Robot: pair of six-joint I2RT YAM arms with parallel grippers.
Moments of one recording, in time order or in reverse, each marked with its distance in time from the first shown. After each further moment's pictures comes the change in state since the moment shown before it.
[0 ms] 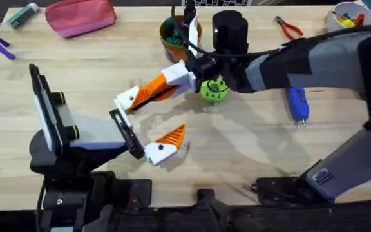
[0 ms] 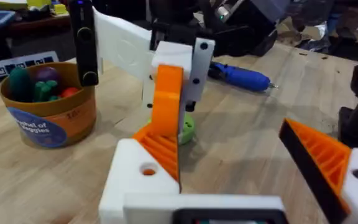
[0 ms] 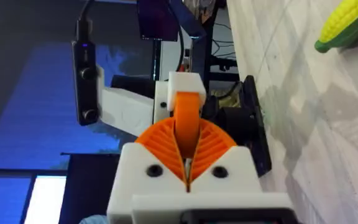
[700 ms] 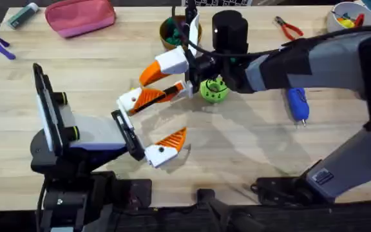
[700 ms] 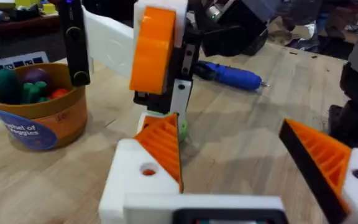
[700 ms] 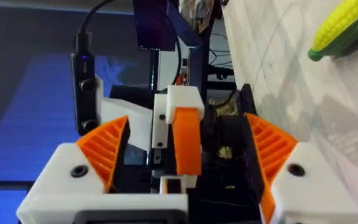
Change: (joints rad) left arm -0.003 0.000 0.000 -0.002 0.027 -0.001; right arm 0.003 -0.002 -0.002 0.007 0.041 0.014
